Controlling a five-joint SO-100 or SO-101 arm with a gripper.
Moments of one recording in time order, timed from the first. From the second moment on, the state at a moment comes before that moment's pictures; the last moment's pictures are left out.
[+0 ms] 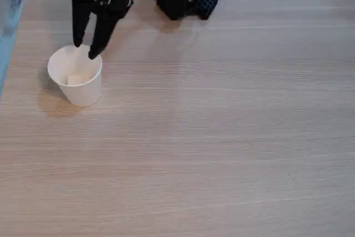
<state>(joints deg) 42.0 121.5 114.7 53.6 -81.6</state>
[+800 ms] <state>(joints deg) -0.5 158.2 145.0 75.8 -66.1</state>
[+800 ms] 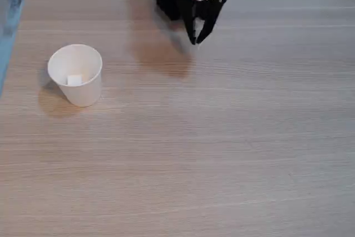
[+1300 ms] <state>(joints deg) -8.9 182.5 167.0 78.5 -72.0</state>
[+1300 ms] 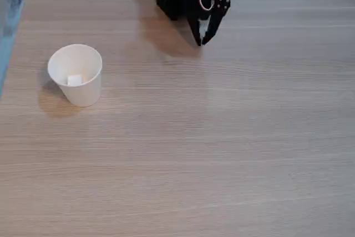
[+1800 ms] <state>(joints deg) -7.2 190.8 176.9 77.1 -86.7</state>
